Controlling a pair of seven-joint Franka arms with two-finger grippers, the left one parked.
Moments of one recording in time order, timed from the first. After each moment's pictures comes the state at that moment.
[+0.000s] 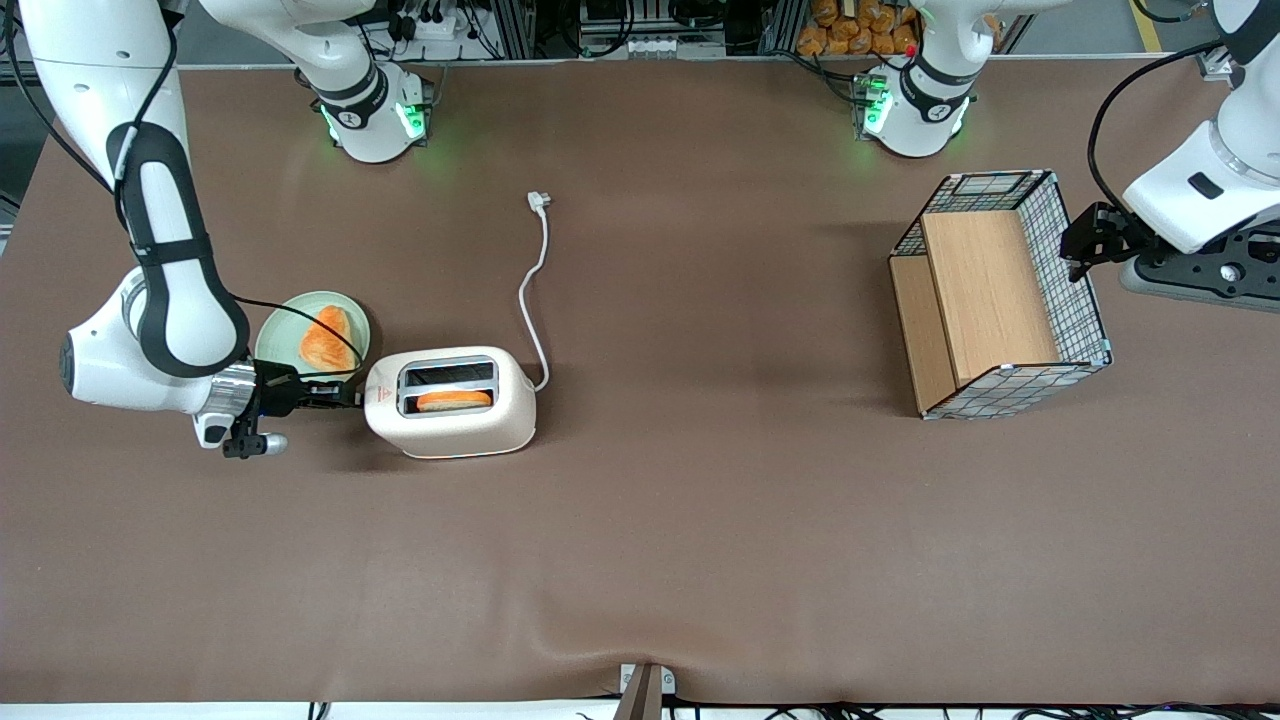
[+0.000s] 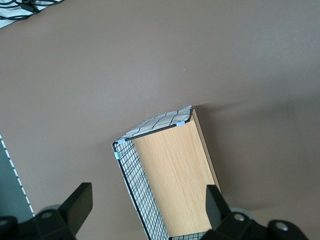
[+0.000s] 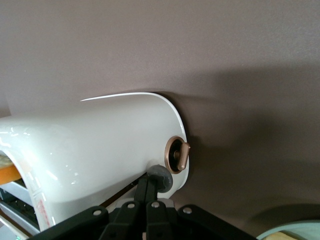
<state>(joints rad) 0.15 0.47 -0.22 -1.90 0.81 2.03 -0.52</state>
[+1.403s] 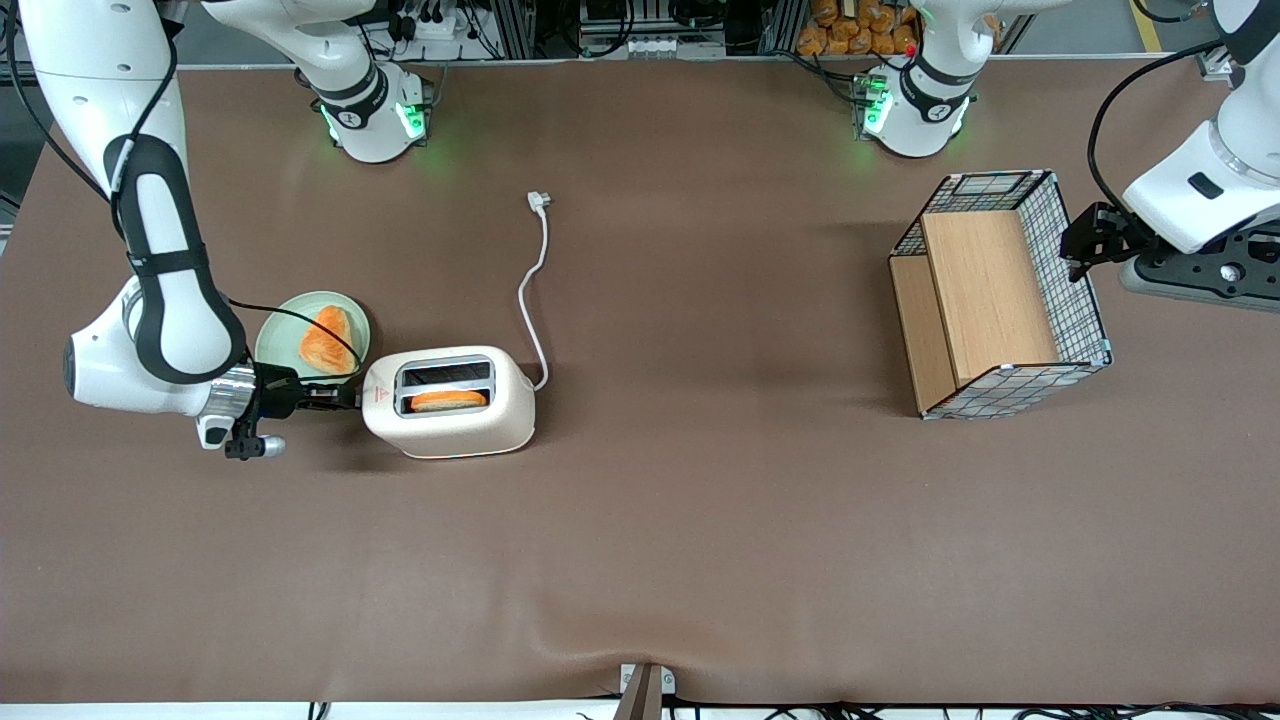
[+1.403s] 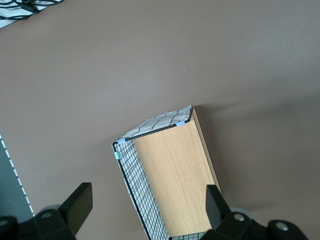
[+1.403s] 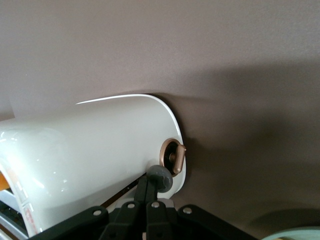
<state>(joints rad) 0.13 0.50 -0.22 -1.90 0.84 2.02 -0.54</state>
